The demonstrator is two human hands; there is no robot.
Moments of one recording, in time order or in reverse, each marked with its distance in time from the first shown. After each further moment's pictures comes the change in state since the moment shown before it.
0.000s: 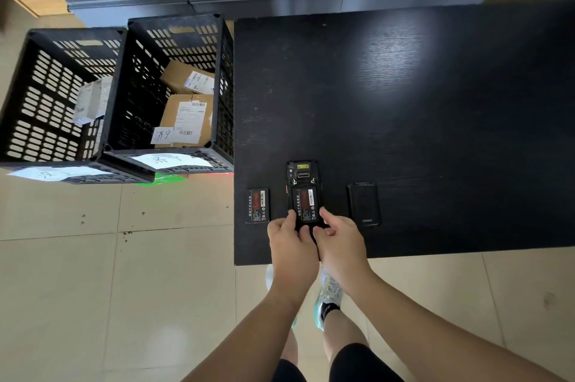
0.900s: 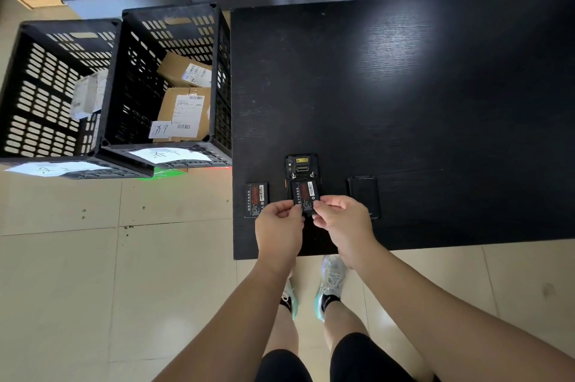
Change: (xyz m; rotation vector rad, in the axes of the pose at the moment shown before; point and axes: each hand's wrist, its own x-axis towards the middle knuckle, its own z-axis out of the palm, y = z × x) left_hand 0.024 0.012 -0.014 -0.440 0.033 -0.303; right_hand 0.021 -0.017 -0.008 0.395 -0.058 0.212
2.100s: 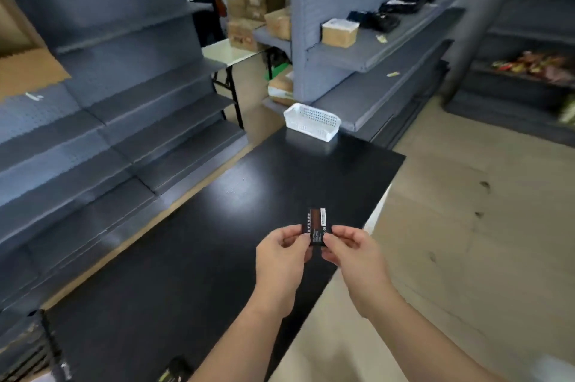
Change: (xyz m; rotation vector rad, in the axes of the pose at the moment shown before) left_hand -0.295 0.144 0.175 0.270 -0.940 0.541; right_hand -0.201 -0.114 -0.289 0.709 0.674 -0.436
